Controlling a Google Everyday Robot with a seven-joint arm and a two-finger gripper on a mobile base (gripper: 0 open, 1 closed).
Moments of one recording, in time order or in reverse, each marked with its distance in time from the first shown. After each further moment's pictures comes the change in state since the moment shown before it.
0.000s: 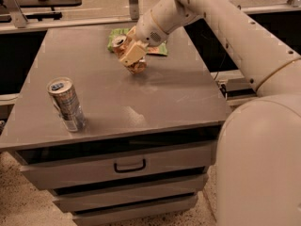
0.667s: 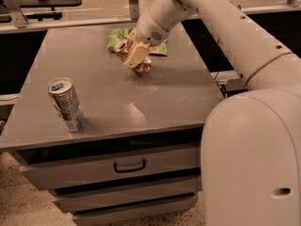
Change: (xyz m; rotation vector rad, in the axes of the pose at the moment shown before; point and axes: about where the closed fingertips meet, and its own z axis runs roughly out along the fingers) arm 0.015 0.003 0.001 -0.067 0.115 -0.054
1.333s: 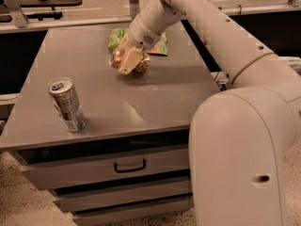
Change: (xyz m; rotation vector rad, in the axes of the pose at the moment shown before) arm -0.008 0.000 0.027 -0.059 -0.008 -0.044
